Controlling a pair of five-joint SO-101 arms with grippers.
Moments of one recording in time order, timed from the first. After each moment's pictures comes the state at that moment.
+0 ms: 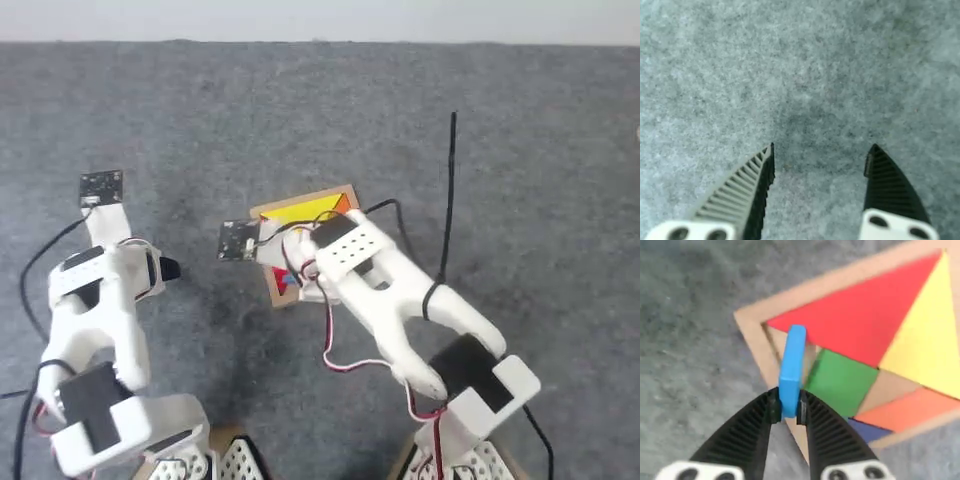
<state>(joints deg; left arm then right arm) -33.4 -5.2 49.5 41.5 -11.0 -40.0 6.8 21.5 56.6 47.7</state>
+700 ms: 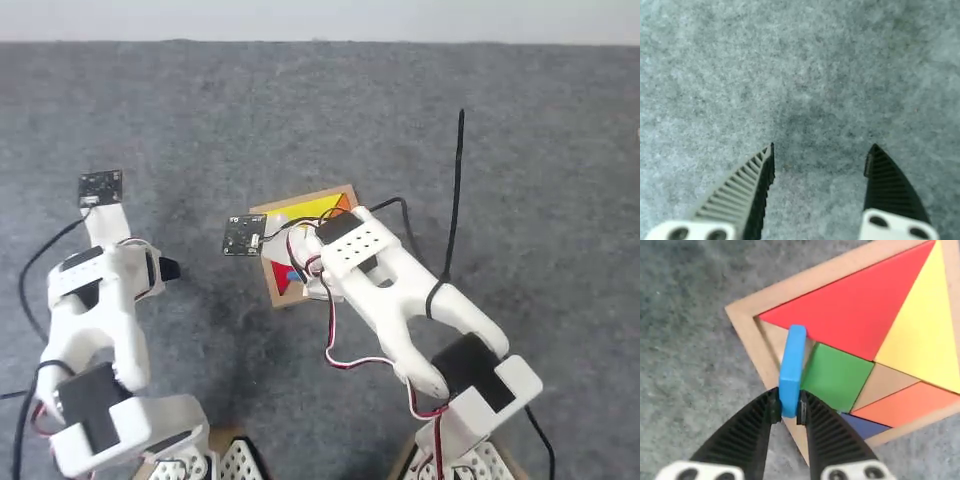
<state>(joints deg) -33.4 -5.2 49.5 41.5 -11.0 -39.5 6.8 21.5 56.6 47.8</state>
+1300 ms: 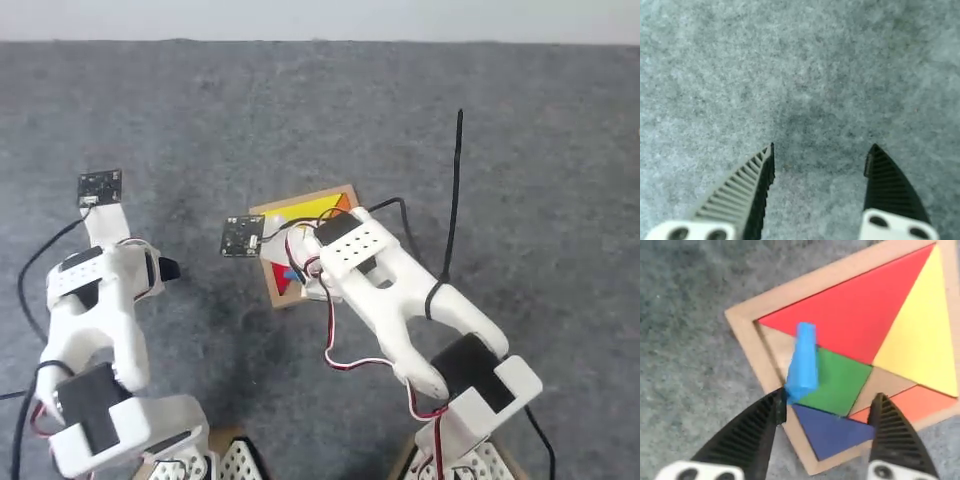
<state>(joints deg) -33.4 -5.2 49.5 41.5 -11.0 -39.8 6.8 21.5 55.0 47.8</state>
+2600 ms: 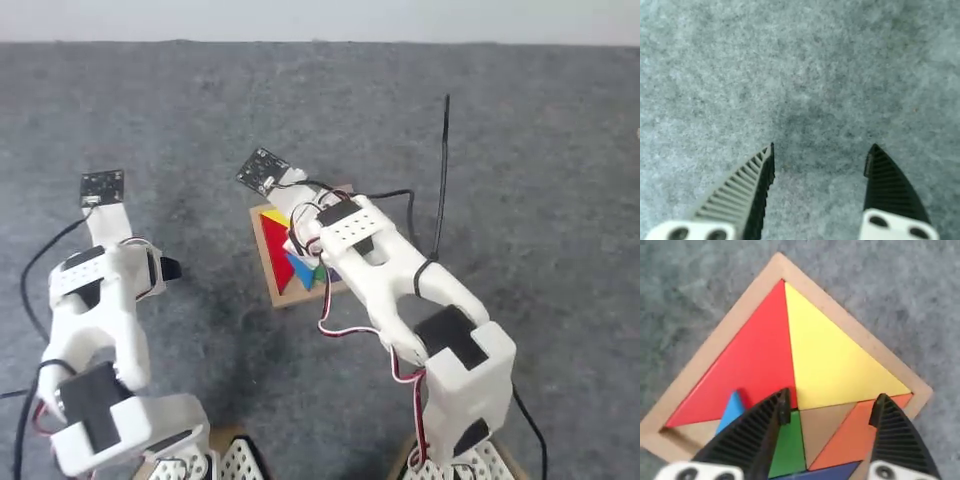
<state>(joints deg) -33.2 -5.2 49.5 41.5 -11.0 -36.6 18.3 14.0 40.7 23.1</state>
